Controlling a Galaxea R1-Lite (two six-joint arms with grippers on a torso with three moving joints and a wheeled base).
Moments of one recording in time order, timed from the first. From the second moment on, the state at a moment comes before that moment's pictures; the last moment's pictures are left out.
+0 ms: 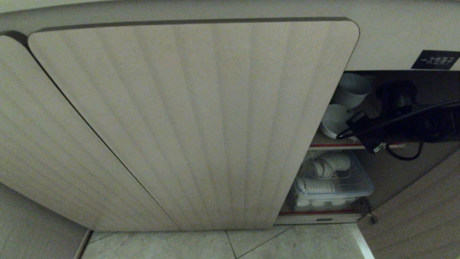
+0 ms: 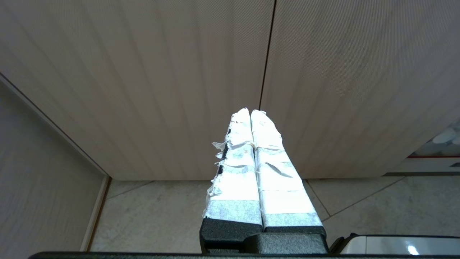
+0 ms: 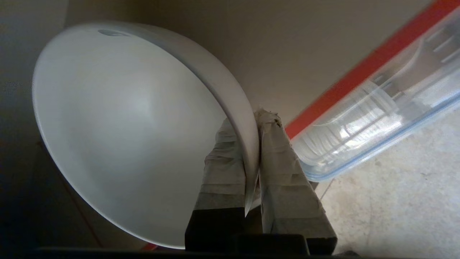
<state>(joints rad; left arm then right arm) 0.00 0.00 0.00 0.00 0.00 -0.02 0.04 1.92 -1.31 -0.06 0.01 0.96</state>
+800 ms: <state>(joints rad) 0.00 0.00 0.00 0.00 0.00 -0.02 0.04 1.94 -1.32 -0.02 0.03 0.90</state>
